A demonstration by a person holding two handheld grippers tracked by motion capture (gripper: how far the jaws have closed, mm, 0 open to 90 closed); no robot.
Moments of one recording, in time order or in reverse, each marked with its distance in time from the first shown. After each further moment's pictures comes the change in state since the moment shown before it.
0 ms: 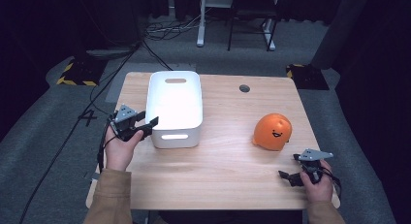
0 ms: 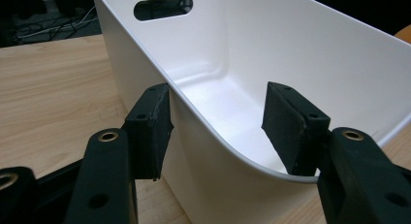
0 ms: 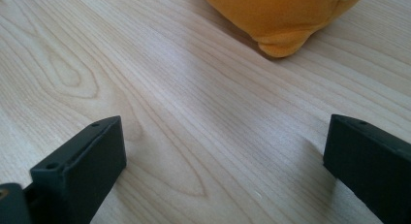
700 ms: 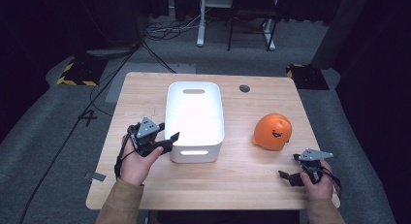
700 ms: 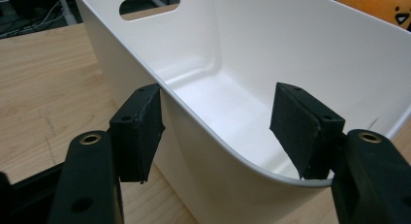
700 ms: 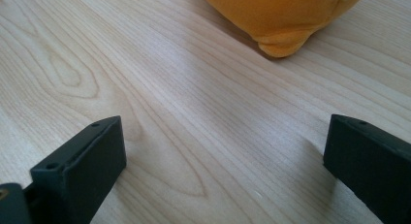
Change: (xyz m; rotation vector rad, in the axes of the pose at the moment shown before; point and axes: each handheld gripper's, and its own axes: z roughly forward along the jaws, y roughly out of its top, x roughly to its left) left arm -0.069 -0.008 -0.002 0.046 -0.089 0.079; right arm 0.000 0.000 0.000 0.001 0.000 0.002
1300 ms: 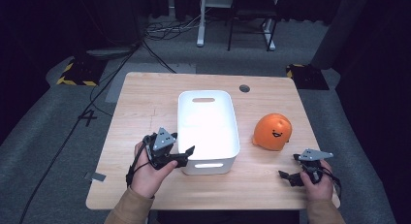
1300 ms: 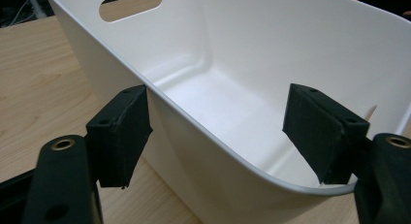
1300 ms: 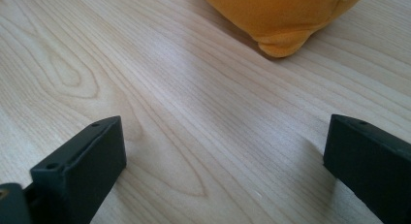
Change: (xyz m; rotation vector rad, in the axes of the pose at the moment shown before) left arm -0.049 -0.003 0.003 0.028 -0.054 0.051; right arm 0.000 0.000 0.000 -0.001 0.000 -0.002
